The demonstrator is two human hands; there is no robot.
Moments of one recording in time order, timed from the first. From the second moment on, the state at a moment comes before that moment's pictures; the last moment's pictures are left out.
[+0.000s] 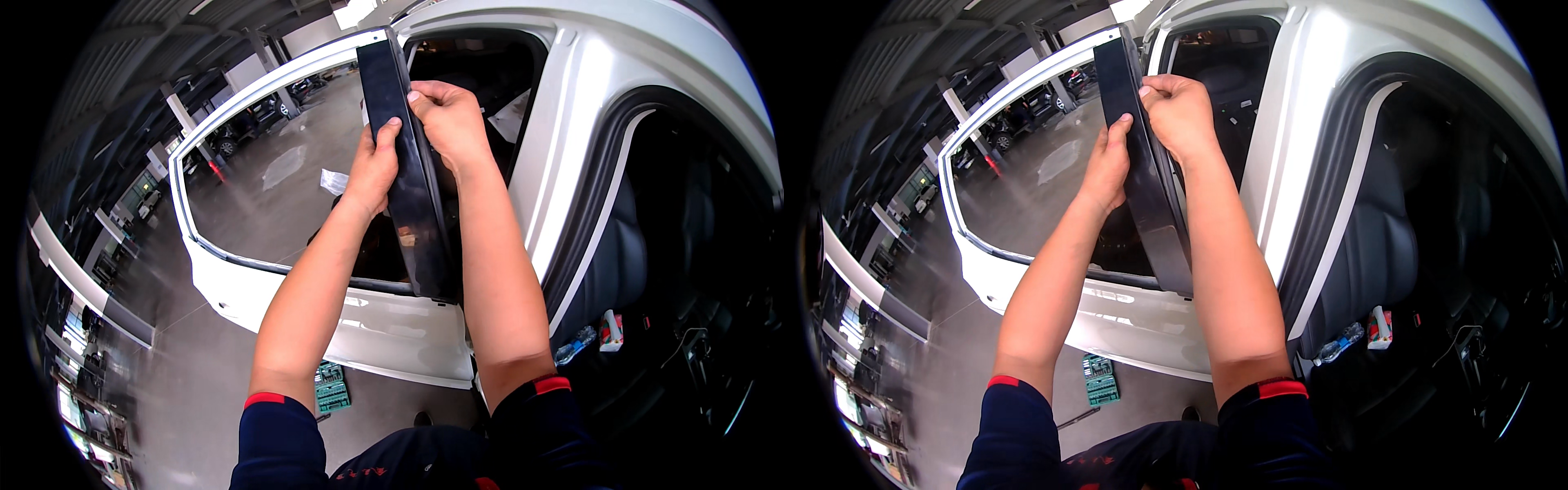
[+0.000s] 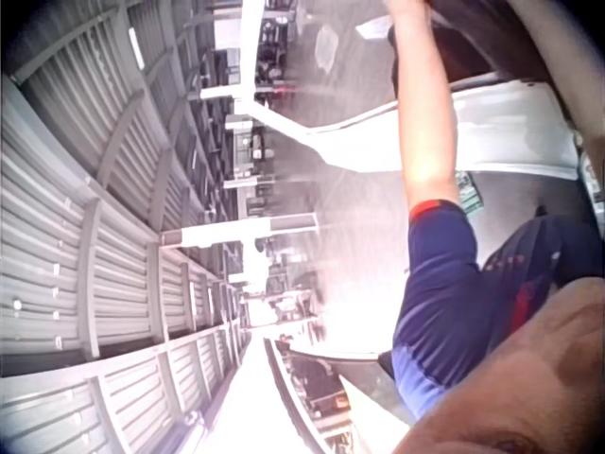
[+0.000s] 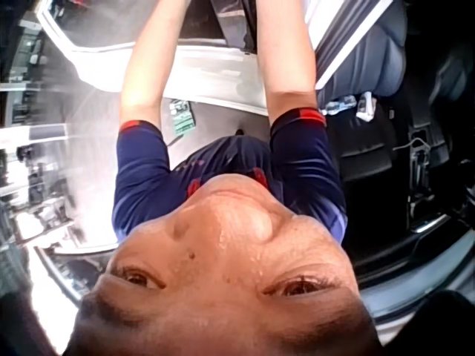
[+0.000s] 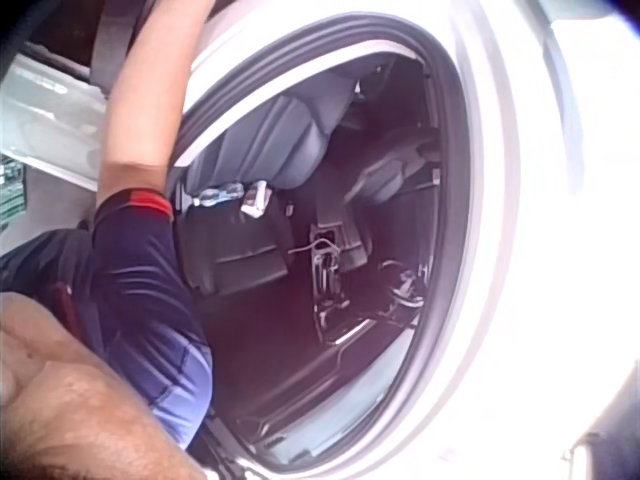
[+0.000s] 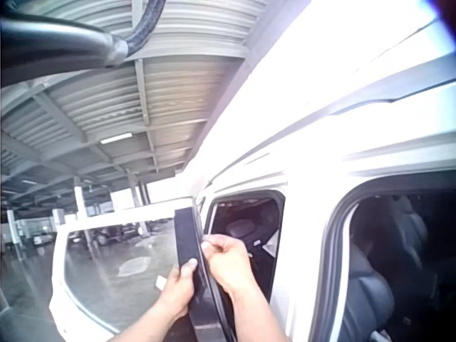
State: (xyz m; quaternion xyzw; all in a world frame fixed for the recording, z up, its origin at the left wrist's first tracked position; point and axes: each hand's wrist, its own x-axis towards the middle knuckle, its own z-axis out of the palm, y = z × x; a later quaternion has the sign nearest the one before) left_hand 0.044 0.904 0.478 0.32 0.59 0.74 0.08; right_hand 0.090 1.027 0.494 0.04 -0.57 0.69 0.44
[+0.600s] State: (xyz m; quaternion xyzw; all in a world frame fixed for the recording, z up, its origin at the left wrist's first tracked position) left_hand 0.042 0.910 0.464 0.42 0.69 0.45 -0.39; right_hand 0.099 1.024 0.494 0.06 -0.48 0.80 0.36
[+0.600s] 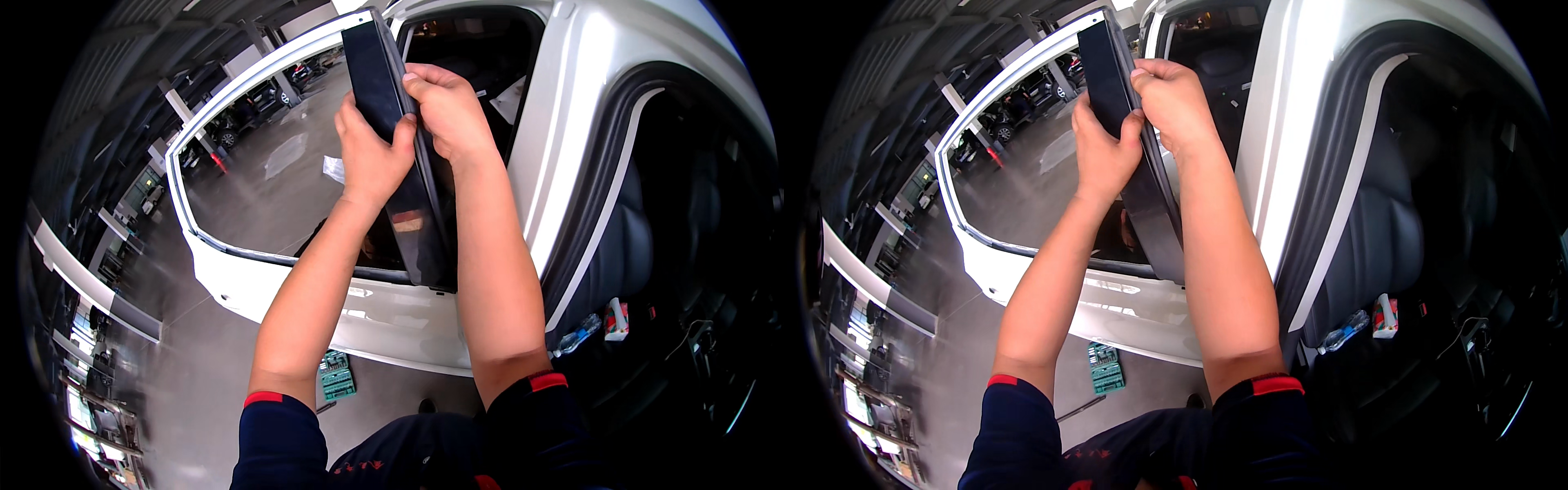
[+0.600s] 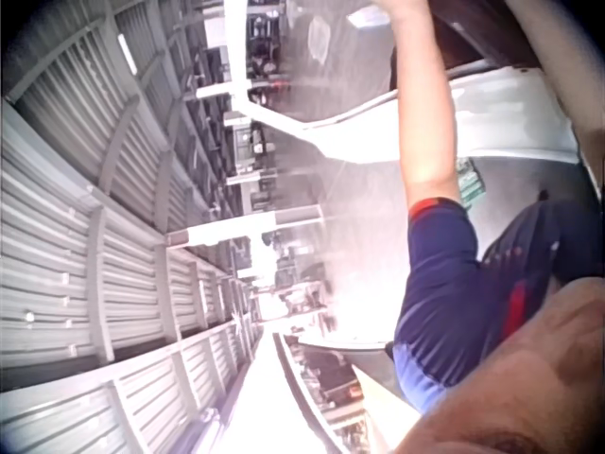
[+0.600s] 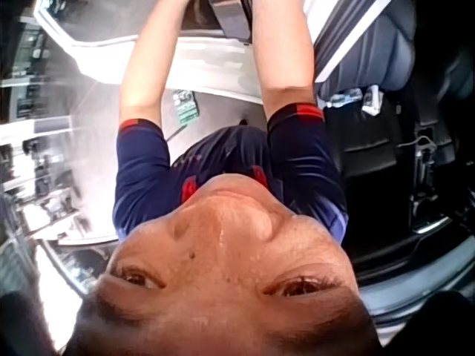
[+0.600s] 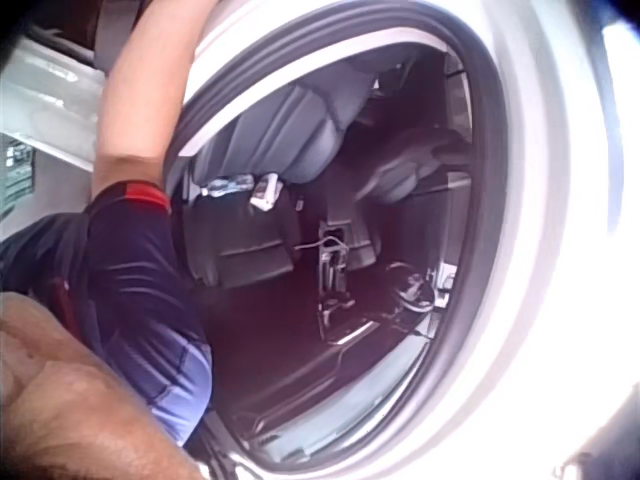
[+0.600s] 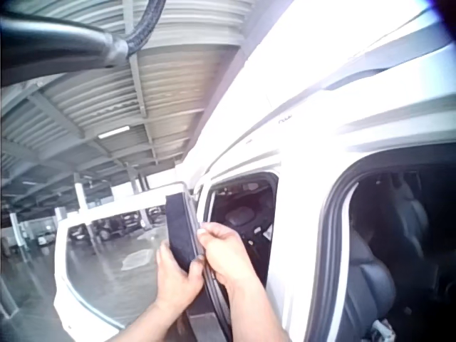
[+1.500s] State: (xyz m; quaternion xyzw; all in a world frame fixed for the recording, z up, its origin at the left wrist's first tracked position) left_hand 0.055 0.902 0.476 0.37 0.74 0.43 -0.36; right_hand 0.098 1.018 0.509 0.06 -0.46 0.80 0.39
